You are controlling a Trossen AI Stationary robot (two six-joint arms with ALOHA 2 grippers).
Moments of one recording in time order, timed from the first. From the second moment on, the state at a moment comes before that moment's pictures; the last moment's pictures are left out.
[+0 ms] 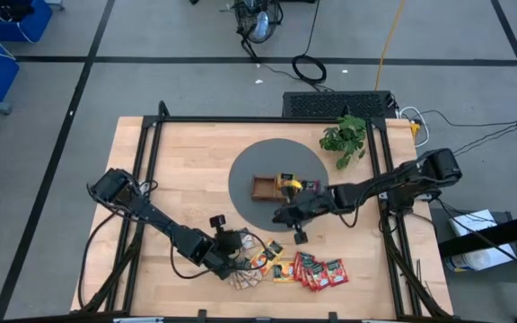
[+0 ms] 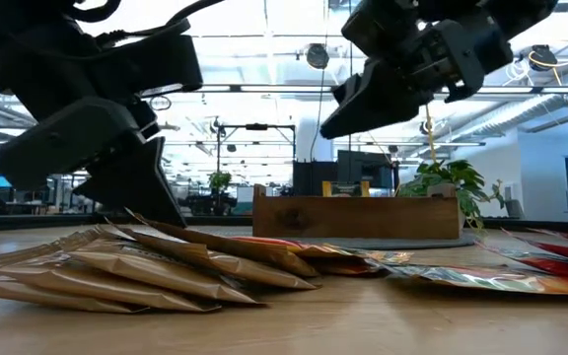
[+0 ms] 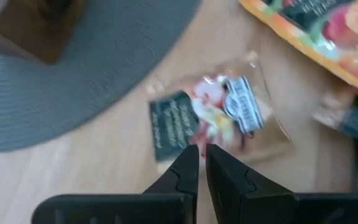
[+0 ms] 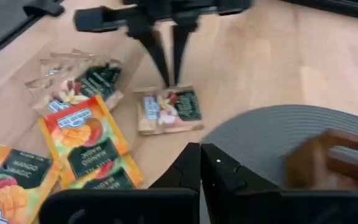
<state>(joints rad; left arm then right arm) -0.56 1.88 1.02 -0.32 -0.59 -0.64 0.17 1.57 0.76 0.25 -0.03 -0.12</state>
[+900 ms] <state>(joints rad) -0.50 1.85 0.94 -0.32 -0.61 -0.71 0.17 1.87 0.80 0.51 -0.14 -0.11</state>
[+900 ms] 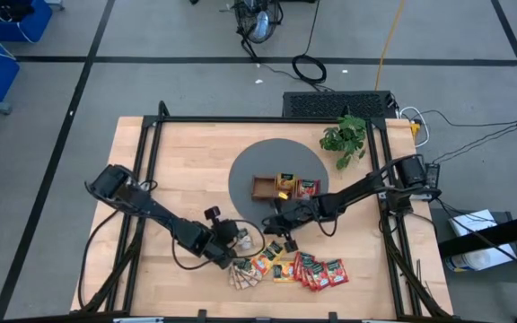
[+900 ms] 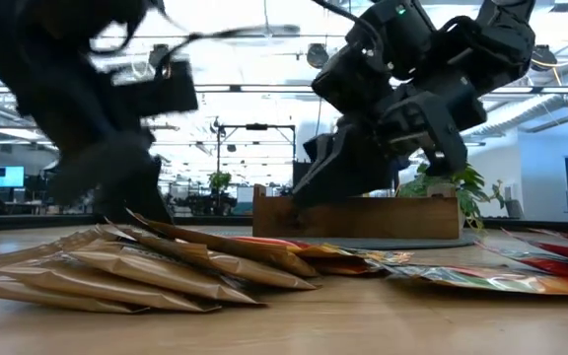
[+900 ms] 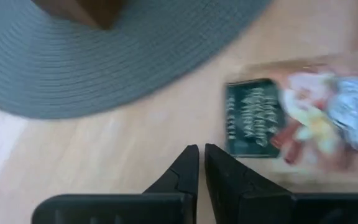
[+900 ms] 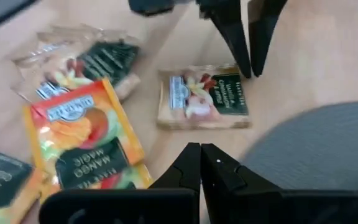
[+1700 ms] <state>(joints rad) -0.53 1.83 0.91 -0.18 -0.48 -0.76 0.20 2.04 0.93 0.50 -0.11 -0.18</state>
